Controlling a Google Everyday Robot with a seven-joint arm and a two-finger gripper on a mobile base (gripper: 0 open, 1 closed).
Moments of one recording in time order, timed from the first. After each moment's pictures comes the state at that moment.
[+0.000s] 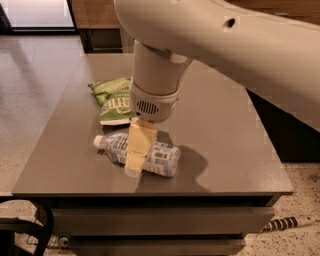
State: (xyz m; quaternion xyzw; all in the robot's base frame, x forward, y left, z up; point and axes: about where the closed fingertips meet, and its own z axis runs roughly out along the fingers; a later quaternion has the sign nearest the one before) arm 0.447 0.020 0.879 -0.61 0.79 0.04 0.07
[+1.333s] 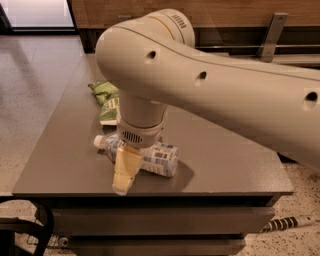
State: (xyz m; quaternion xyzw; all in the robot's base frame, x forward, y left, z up) arm 0.439 0.042 0.834 -0.57 0.81 0.02 0.09
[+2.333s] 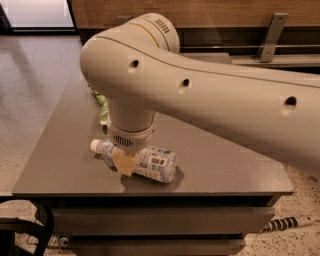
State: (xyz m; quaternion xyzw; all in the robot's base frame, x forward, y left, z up) arm 0.439 0.057 0.830 -0.59 0.80 0.00 0.10
